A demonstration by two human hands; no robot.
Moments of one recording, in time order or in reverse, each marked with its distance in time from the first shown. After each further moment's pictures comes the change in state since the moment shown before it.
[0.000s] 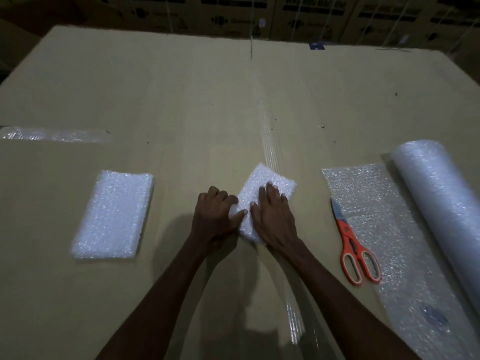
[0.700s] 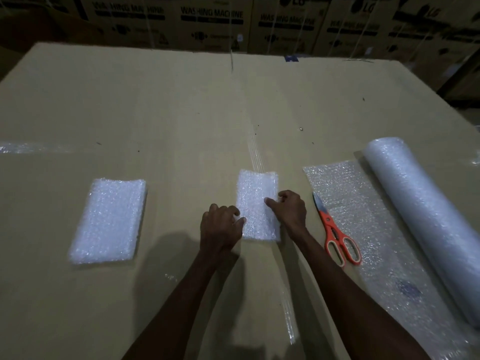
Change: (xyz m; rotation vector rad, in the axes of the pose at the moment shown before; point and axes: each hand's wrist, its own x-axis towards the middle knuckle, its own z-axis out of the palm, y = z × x) left_hand -0.016 0.053 -0.014 -0.237 -0.116 -0.299; right_hand -0.009 0.029 -0.044 0.508 0.191 0.545
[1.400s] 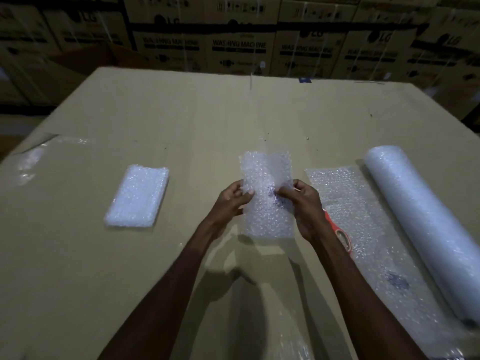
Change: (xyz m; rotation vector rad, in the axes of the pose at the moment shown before) left_hand -0.015 0.070 -0.088 -1.145 -0.353 -0.454; right_hand -0.079 -0.017 -0.084 0.855 -0.359 -0.106
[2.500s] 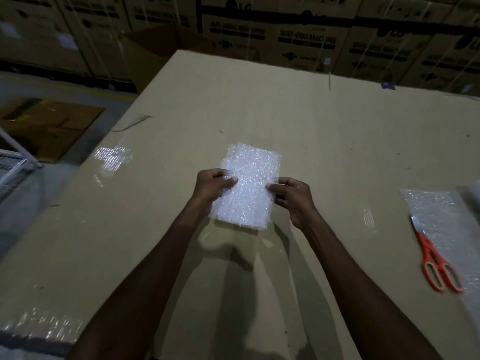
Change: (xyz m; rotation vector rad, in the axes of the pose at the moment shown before) left_hand -0.040 0.039 -0.285 -0.016 0.495 -0.069; right_hand 0.029 0.059 0.267 -0.131 -0.071 0.175
